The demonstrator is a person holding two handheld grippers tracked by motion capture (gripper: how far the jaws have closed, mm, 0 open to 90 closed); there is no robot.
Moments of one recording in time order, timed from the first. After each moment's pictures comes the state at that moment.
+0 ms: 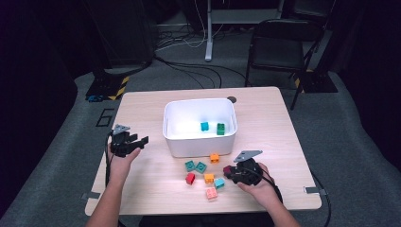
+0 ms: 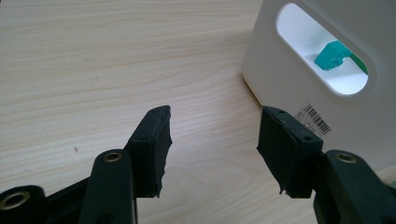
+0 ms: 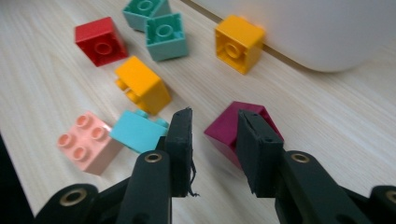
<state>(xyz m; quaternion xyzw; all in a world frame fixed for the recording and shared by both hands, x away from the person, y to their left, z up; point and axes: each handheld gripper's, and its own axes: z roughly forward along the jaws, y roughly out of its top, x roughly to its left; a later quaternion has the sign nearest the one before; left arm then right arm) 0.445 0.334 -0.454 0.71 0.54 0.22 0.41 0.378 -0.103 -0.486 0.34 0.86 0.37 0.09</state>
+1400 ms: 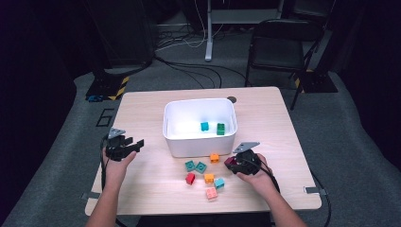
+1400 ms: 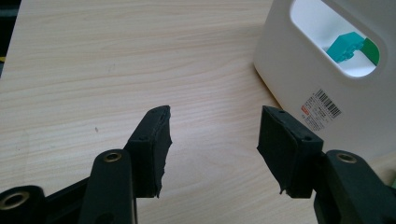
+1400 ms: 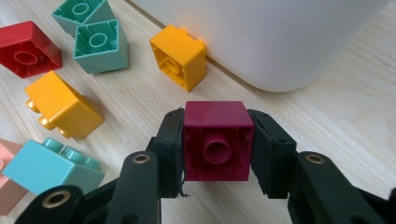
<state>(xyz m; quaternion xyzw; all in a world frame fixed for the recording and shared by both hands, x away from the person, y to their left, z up) 0.432 0.346 -0.456 0.70 0.55 0.22 0.40 0.416 -0.108 -0.497 0.35 0.86 0.35 0.12</state>
